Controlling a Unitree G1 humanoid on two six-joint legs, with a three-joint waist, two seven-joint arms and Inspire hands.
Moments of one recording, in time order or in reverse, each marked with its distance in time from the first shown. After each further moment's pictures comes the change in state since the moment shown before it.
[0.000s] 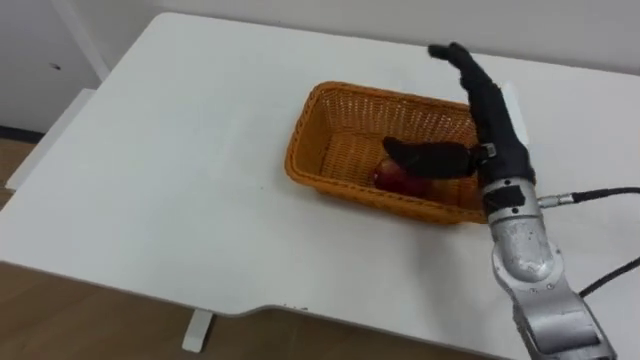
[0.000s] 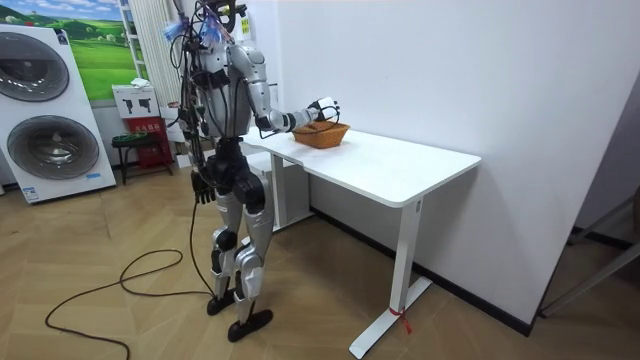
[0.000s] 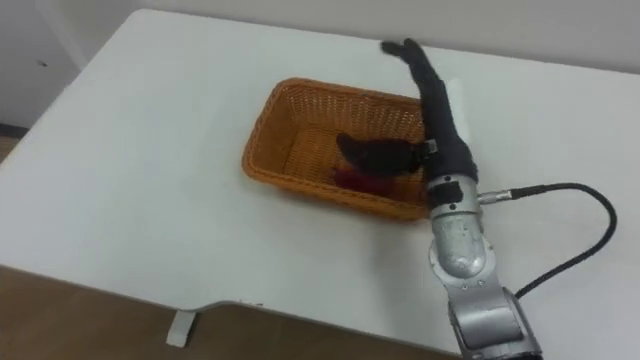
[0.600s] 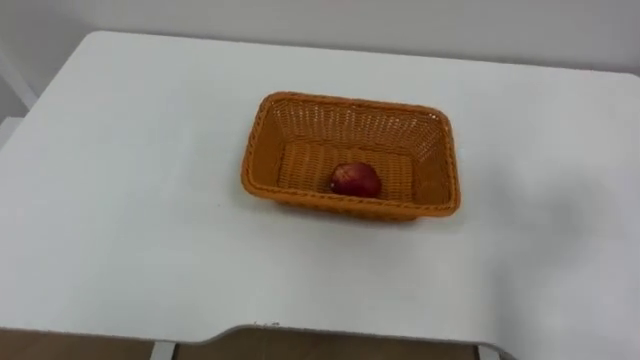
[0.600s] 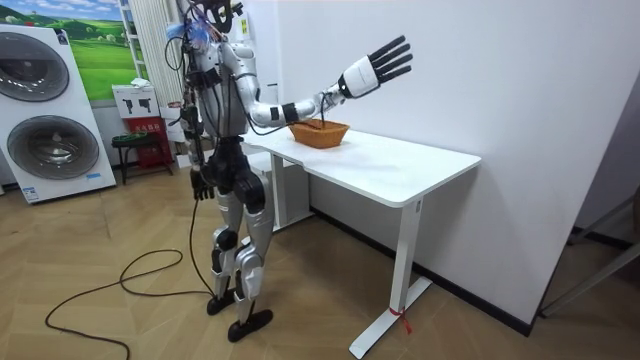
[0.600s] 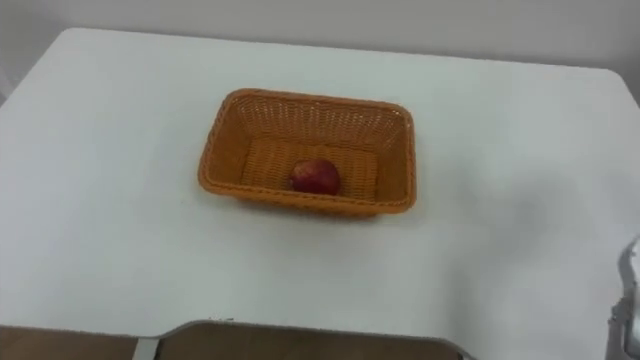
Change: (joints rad) left arm 0.124 0.021 0.174 -0.041 -0.008 -0.048 0.034; right arm 0.075 -0.124 -0.644 -0.005 0.236 -0.079 -0.474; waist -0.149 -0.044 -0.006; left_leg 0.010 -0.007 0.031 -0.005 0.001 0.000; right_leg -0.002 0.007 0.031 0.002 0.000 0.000
